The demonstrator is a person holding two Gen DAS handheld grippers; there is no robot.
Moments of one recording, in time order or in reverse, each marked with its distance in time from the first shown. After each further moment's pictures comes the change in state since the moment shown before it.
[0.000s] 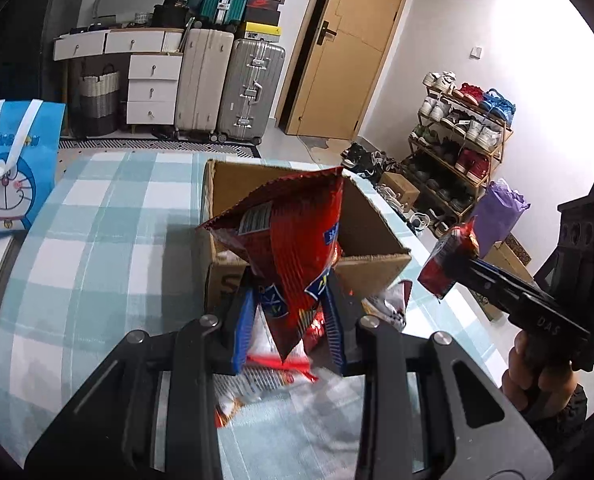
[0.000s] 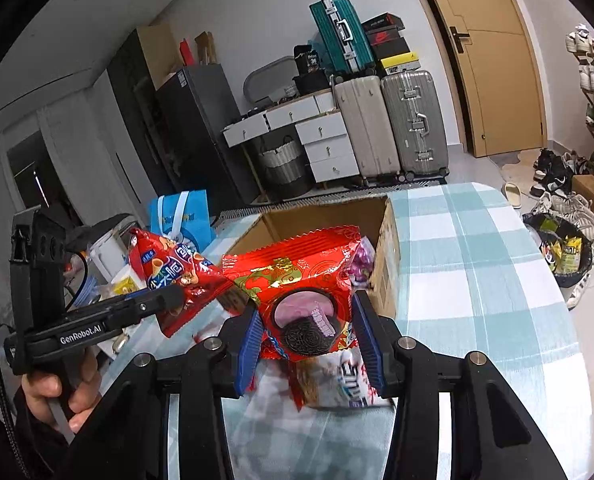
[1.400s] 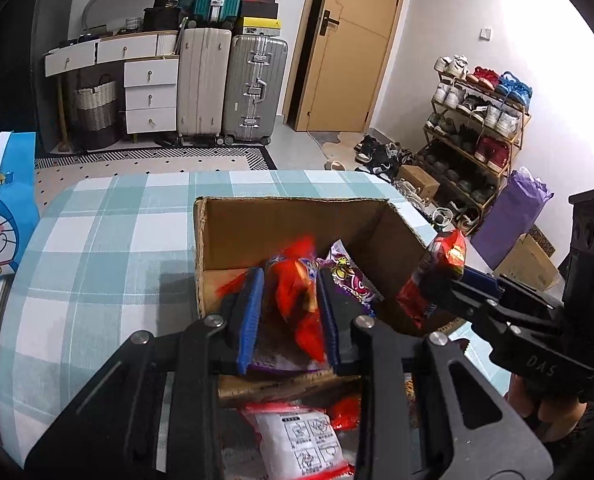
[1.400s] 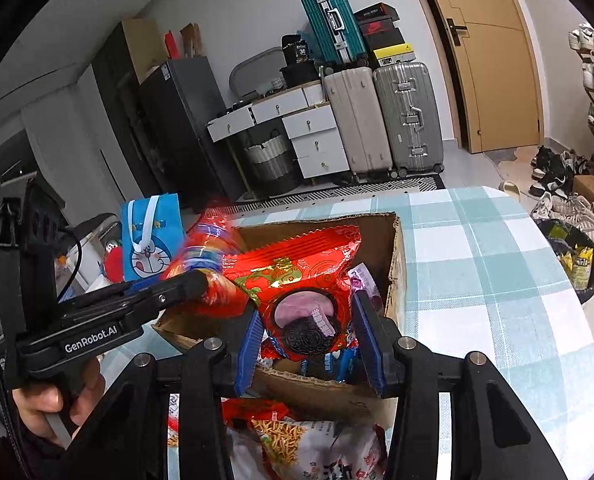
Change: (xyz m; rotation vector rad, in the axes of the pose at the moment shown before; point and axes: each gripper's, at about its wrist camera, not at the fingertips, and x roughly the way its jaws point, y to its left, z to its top) left arm 0.111 0.009 0.053 0.064 0.030 0.067; right arm 0.093 -0.019 0.037 0.000 0.036 -0.041
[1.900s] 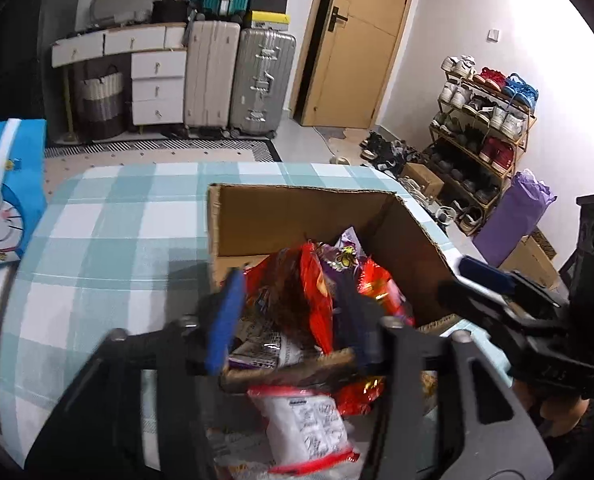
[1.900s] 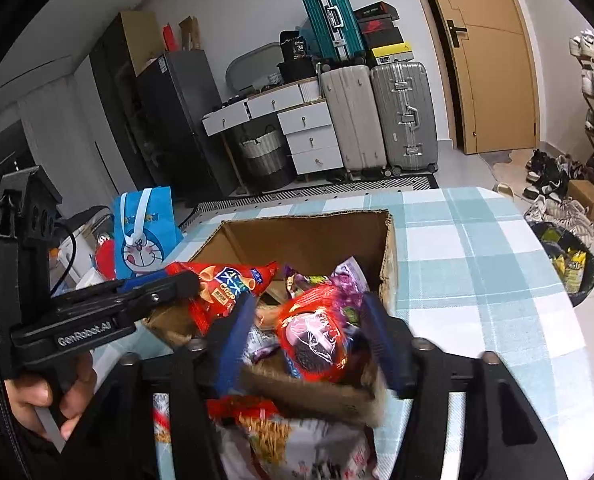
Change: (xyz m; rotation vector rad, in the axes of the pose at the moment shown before) left arm -0.008 0.011 -0.013 -0.026 0.008 0.023; right arm -0.001 -0.001 -0.002 -0.026 0.013 -0.019
